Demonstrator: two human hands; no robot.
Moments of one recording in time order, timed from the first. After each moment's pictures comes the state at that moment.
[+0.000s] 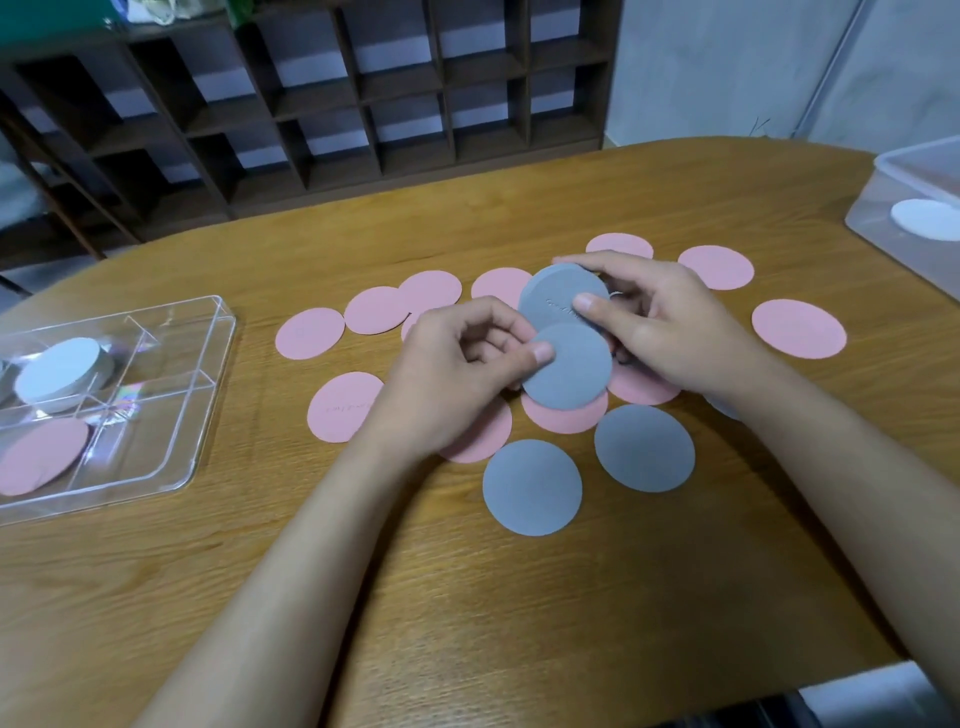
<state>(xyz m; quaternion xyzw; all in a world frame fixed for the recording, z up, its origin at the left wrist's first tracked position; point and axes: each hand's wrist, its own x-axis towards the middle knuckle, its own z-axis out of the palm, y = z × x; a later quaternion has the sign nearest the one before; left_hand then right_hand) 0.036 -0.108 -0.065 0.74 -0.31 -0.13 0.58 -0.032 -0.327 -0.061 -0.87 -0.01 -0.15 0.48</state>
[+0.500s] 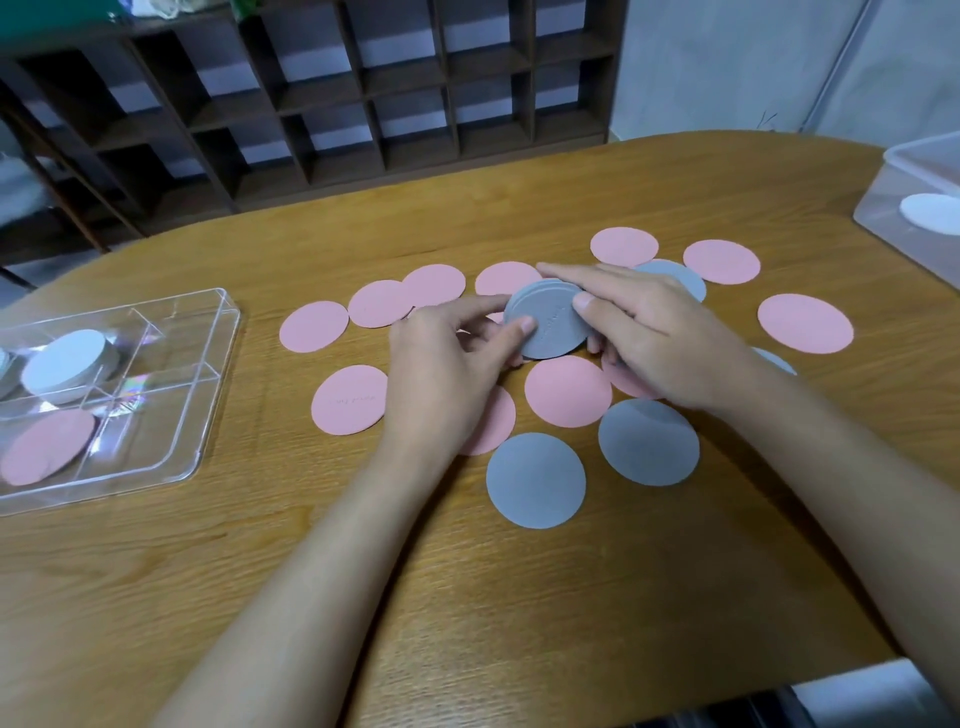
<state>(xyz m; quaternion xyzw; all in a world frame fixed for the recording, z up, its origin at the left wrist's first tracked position) 0.025 -0.112 -0.067 0.80 -0.25 0.04 0.54 -0.039 -0.312 -0.057 -0.91 -0.02 -0.11 0.39</state>
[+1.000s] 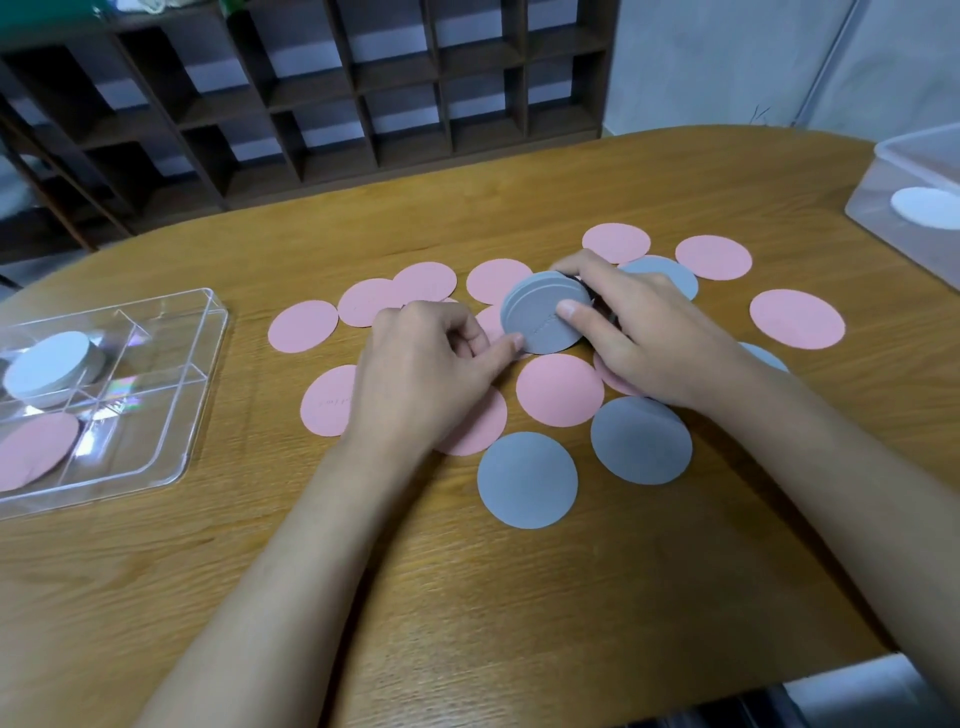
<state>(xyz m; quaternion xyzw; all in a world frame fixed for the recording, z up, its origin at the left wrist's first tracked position) 0.032 -0.103 -0.060 0.89 -0.26 0.07 0.37 -0.038 -0.313 -0.058 -0.95 -0.04 -0.13 0.29</state>
